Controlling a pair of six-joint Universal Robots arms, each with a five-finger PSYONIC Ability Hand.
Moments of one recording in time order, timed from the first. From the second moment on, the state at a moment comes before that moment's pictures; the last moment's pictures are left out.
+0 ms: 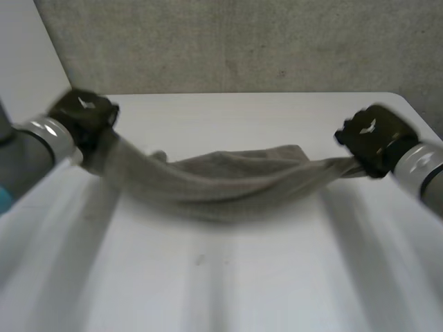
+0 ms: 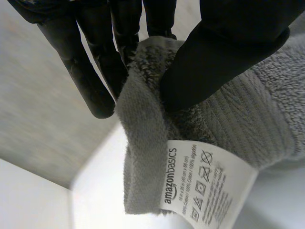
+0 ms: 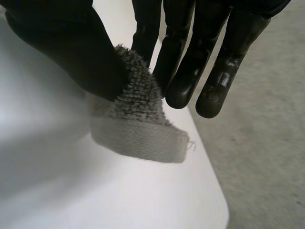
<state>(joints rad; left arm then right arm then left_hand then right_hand) 4.48 -1.90 -1.30 2.95 -1.43 3.74 1.80 -1.40 1.53 0.16 1.34 2.26 1.17 1.22 1.21 1.22 1.03 0.97 1.17 1.19 1.20 0.97</state>
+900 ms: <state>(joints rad) 4.50 -2.13 -0.53 3.16 -1.45 3.33 1.90 -1.12 0.85 -0.27 1.53 2.30 1.18 1.22 1.21 1.22 1.04 0.97 1.18 1.19 1.20 0.97</state>
